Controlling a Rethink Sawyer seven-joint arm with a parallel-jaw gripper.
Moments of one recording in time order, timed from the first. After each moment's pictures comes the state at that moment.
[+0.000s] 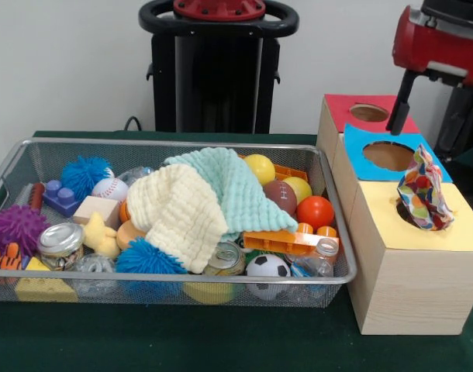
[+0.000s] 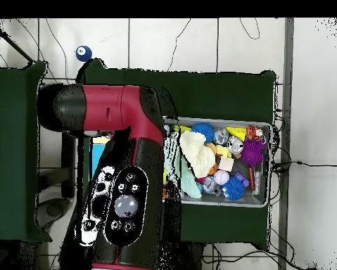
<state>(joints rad) 0.18 -0.52 -0.30 1.10 0.13 0.98 2.01</state>
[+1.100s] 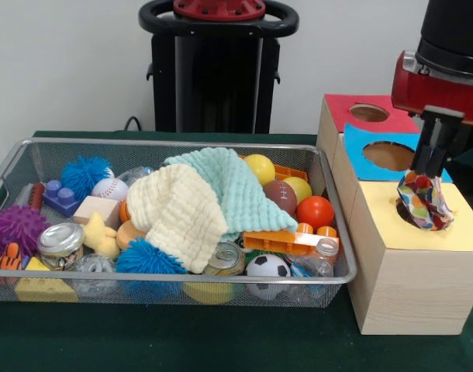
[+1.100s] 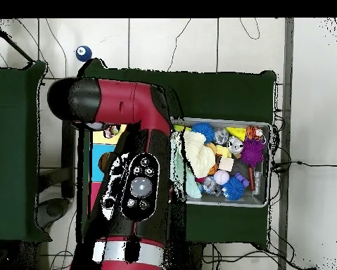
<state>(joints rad) 0.15 -0.45 -0.27 1.07 0.23 0.97 2.01</state>
